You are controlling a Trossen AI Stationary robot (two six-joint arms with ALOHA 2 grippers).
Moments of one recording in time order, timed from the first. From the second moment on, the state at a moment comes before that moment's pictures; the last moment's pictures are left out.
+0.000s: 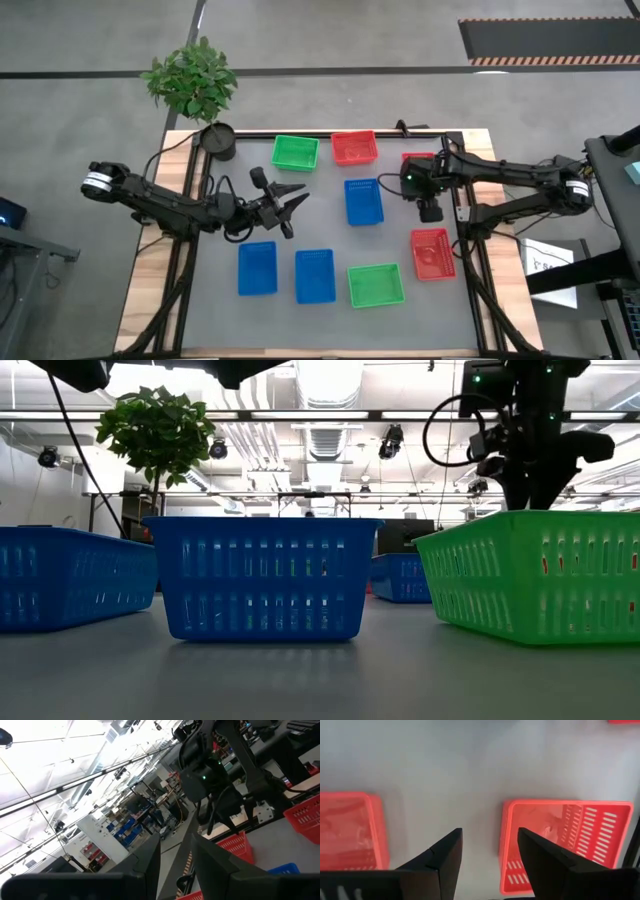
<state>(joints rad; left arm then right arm) -0.20 1.24 0.63 0.87 -0.58 0.85 -0.32 1.19 0.90 -1.12 0.08 -0.43</state>
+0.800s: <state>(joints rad) -0.20 1.24 0.63 0.86 -0.58 0.87 -0.49 1.27 0.78 -1.01 0.10 -0.49</state>
